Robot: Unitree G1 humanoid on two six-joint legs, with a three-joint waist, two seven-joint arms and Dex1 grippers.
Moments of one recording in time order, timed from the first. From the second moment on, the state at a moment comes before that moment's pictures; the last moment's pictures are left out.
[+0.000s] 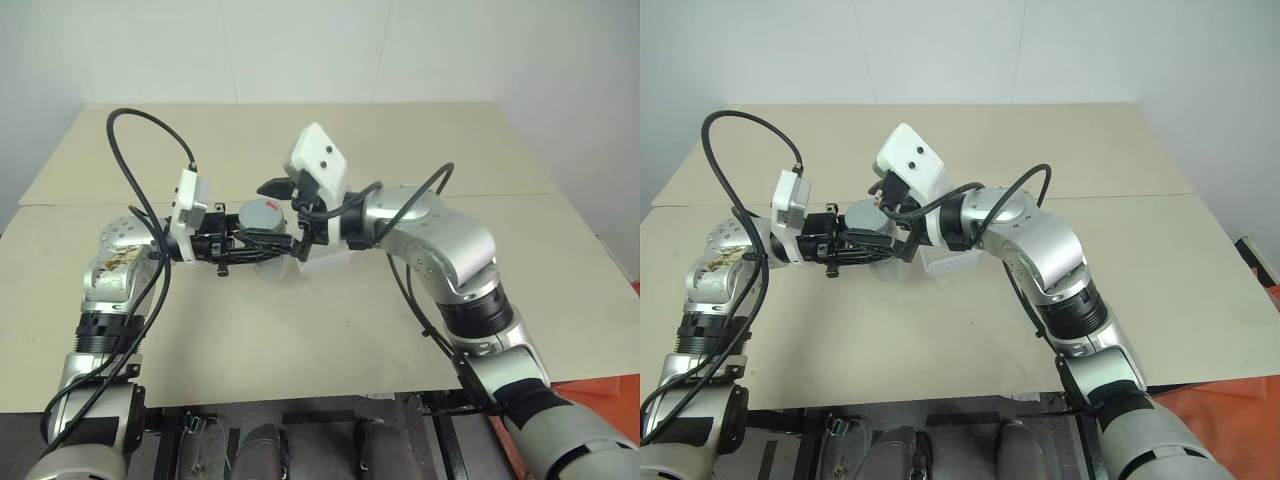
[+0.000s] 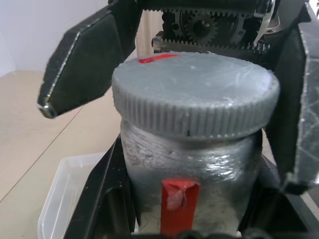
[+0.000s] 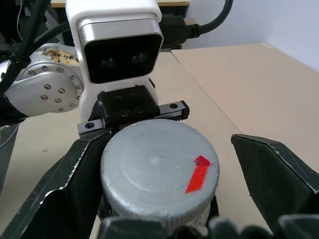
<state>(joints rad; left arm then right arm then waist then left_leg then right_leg) -0.67 0.60 0.06 0.22 -0.52 0.25 -1.44 -0.98 -0.26 0.29 -0.18 0.42 0.83 0.68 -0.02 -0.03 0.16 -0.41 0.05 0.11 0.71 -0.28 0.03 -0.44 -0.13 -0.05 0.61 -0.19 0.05</state>
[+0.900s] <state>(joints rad) -0.66 0.62 0.07 0.21 -0.52 0.25 -1.45 -0.86 -0.43 0.18 -0.32 0.48 0.83 0.77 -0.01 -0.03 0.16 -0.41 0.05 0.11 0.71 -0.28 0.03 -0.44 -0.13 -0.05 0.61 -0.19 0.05</state>
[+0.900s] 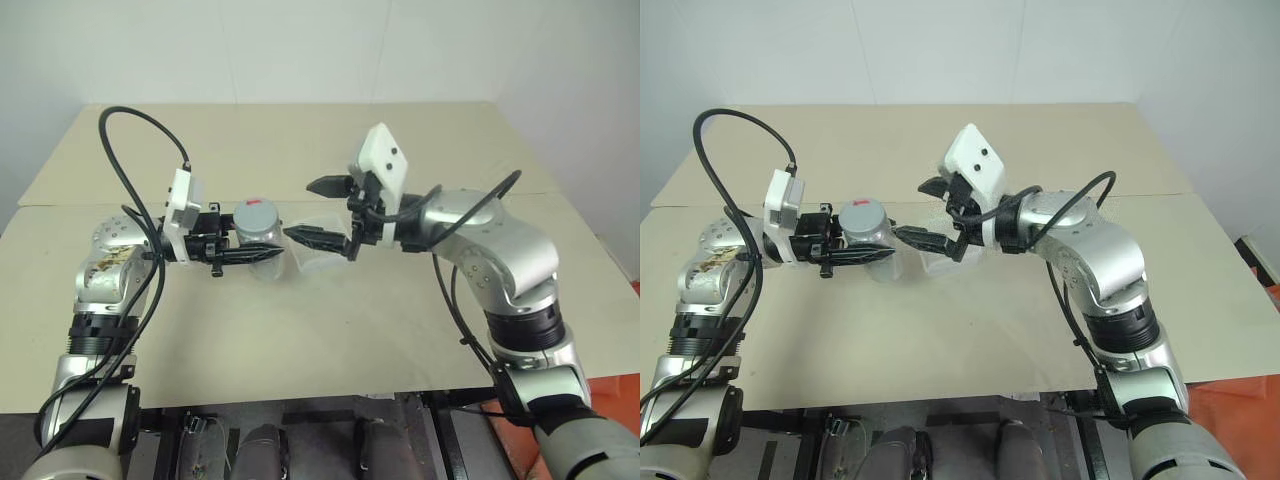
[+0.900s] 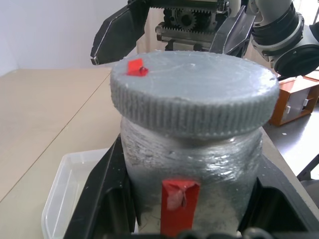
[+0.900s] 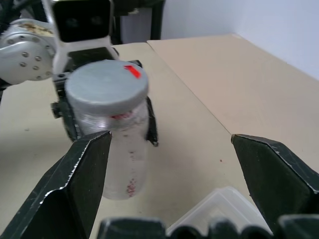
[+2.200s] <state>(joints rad) -0.66 0.61 0.06 0.20 -0.52 0.27 -1.43 -0.93 -0.29 0.27 -0.25 0.41 0.81 0.68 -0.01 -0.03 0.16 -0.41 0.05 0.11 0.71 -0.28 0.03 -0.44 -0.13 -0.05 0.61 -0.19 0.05</state>
